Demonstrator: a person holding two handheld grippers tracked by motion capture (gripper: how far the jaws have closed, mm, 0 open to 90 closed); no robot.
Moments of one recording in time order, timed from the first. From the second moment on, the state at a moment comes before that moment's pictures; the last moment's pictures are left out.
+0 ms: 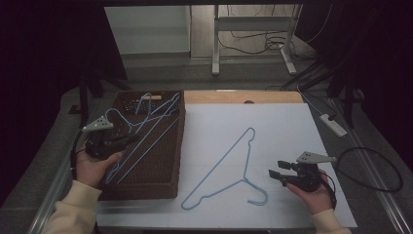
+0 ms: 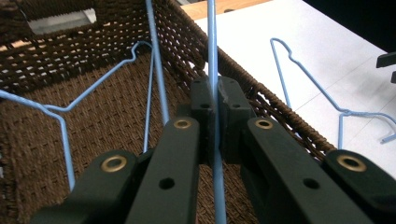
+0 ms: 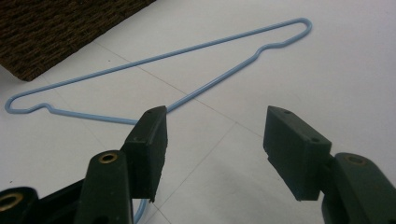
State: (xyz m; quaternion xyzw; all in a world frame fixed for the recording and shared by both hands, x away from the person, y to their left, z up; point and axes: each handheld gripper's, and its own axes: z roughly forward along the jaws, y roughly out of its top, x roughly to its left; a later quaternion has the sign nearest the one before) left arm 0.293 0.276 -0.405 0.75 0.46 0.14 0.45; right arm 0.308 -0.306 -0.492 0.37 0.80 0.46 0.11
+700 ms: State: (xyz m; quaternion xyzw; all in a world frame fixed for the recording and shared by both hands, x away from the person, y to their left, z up) left arm 0.325 0.271 -0.442 0.79 0.47 0.09 0.39; right arm 0.310 -0.303 -0.494 0.37 0.80 0.46 0.11
